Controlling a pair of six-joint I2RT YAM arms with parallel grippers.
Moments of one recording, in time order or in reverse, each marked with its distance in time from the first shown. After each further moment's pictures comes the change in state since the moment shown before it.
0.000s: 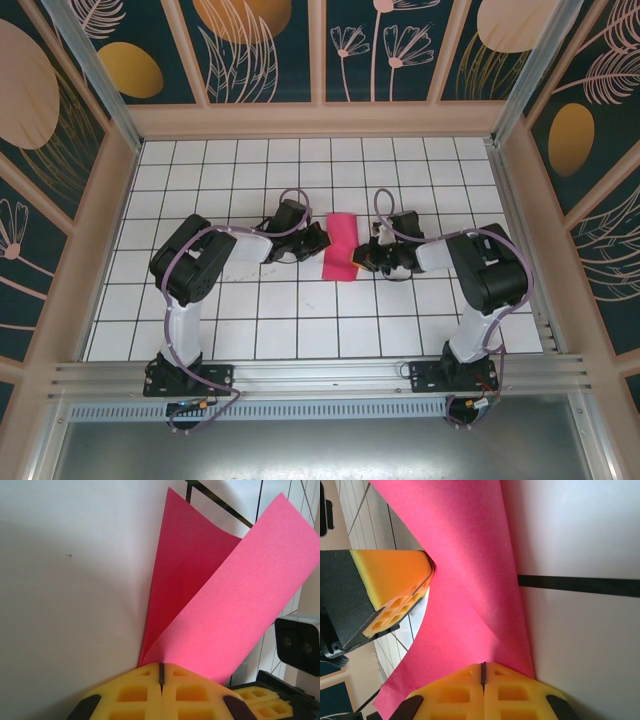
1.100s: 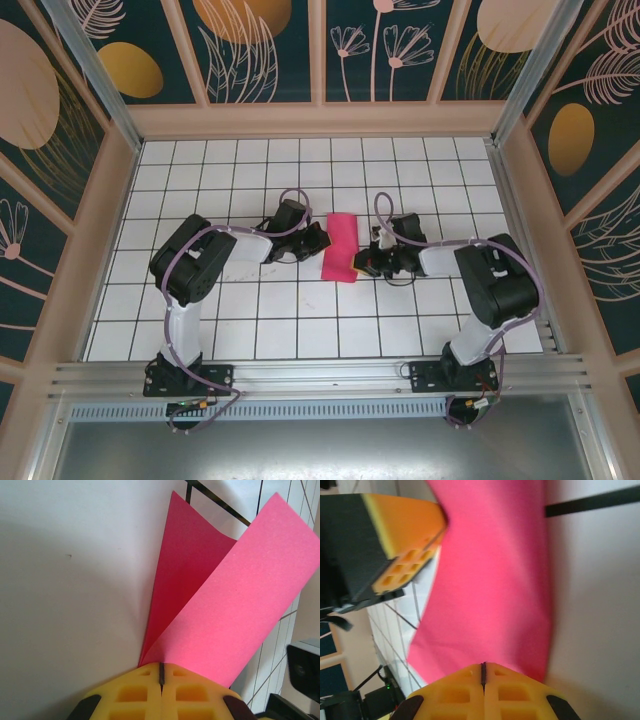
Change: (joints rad) left arm 0.000 0.000 0.000 0.000 0.000 0.000; right arm 0.021 -0.108 -0.029 -0.103 -0.022 -0.043
